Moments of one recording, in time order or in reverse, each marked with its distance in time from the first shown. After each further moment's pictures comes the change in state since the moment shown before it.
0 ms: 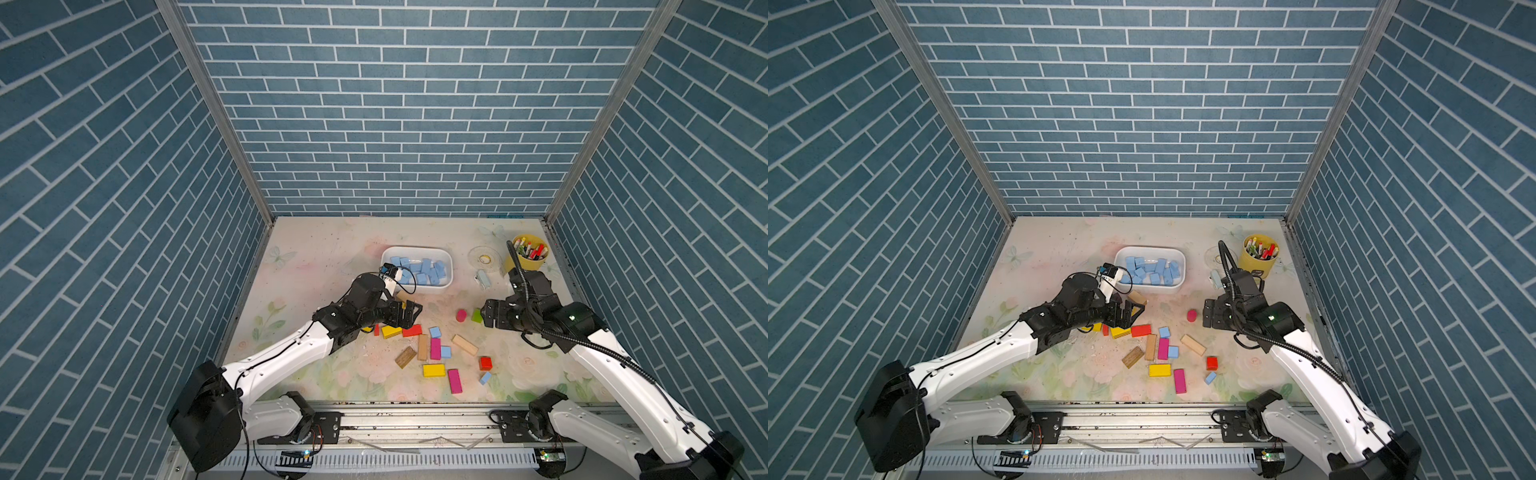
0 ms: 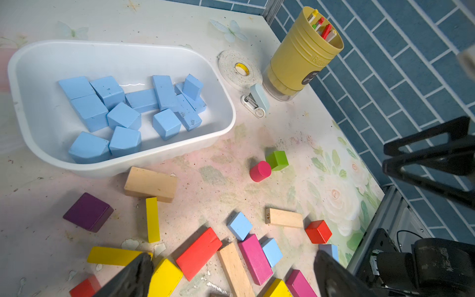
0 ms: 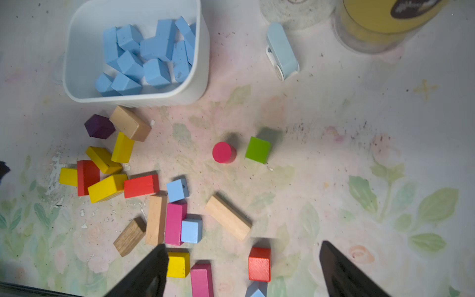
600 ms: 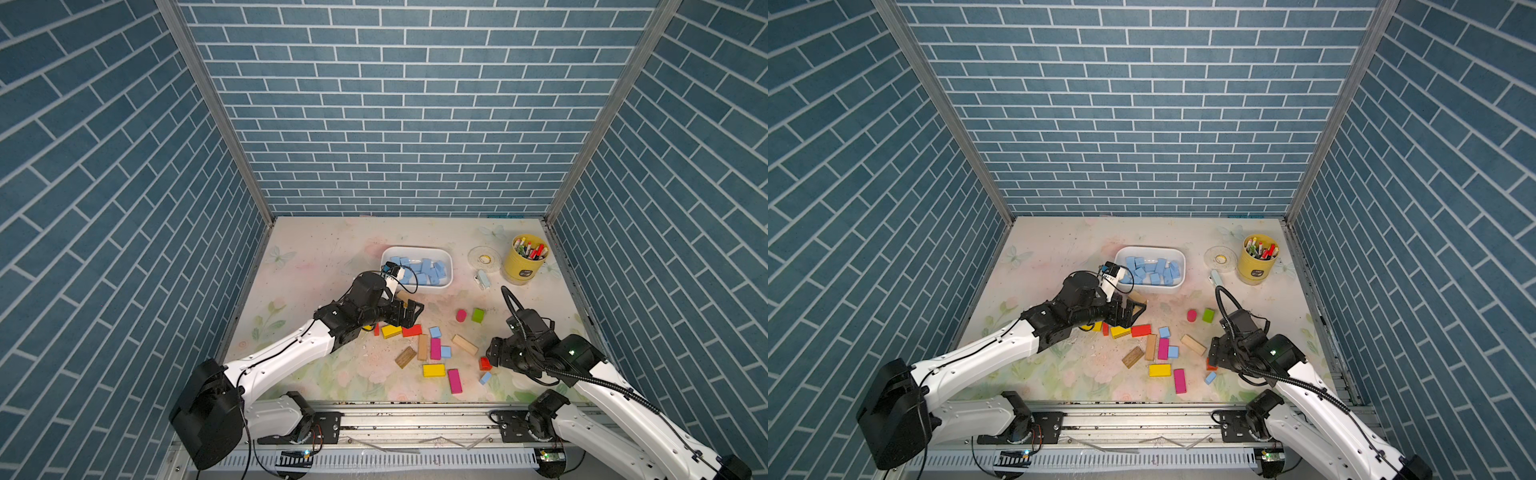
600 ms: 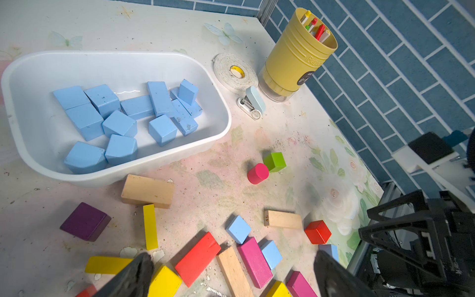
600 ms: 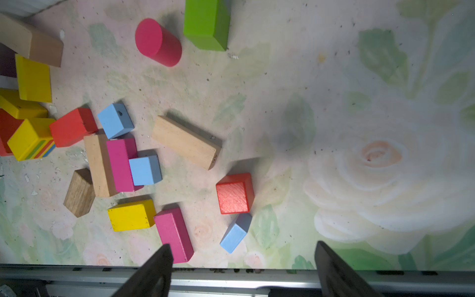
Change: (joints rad) left arm 0.000 0.012 0.012 0.005 0.006 0.020; right arm 0.143 -0.194 -0.271 -0.113 -0.030 0.276
